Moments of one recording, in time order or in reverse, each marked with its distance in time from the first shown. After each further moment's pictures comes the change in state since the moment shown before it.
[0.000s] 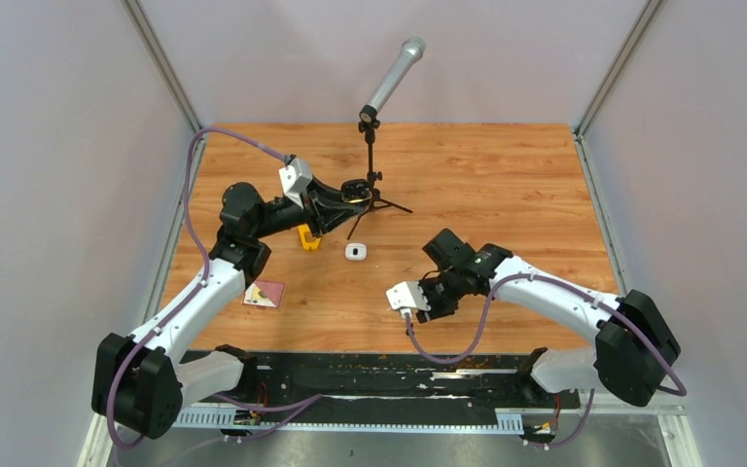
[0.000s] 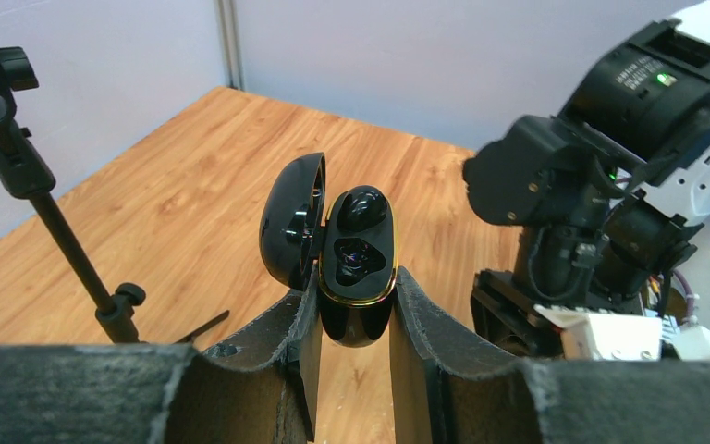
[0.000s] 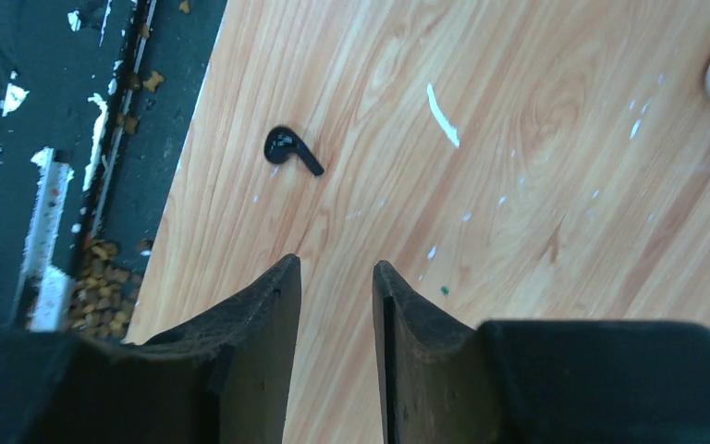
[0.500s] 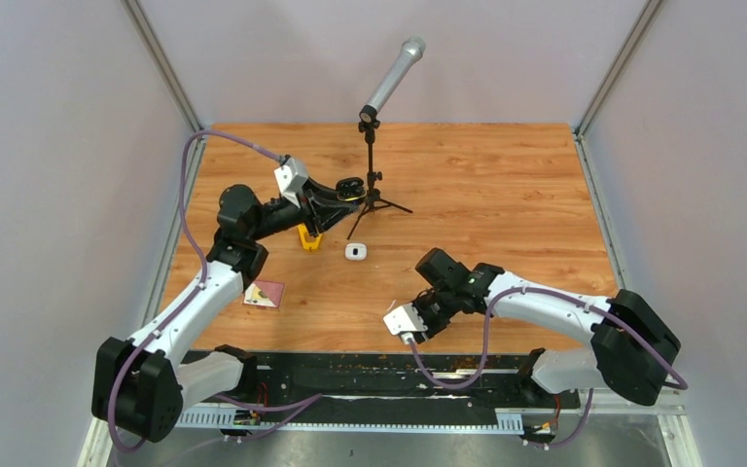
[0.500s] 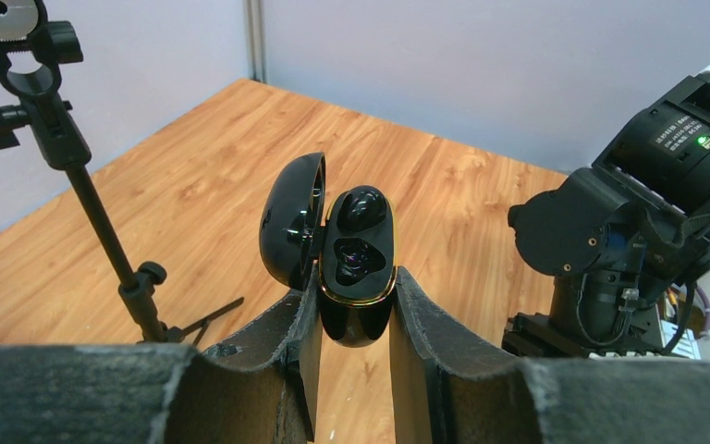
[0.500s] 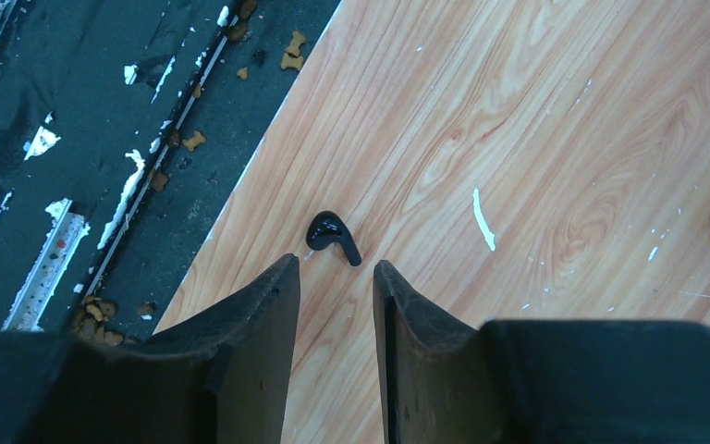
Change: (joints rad) left arm 0.022 -0.011 -0.015 -0.003 -0.037 -0.007; right arm 0.115 -0.021 -0.154 0.210 -0.063 -0.071
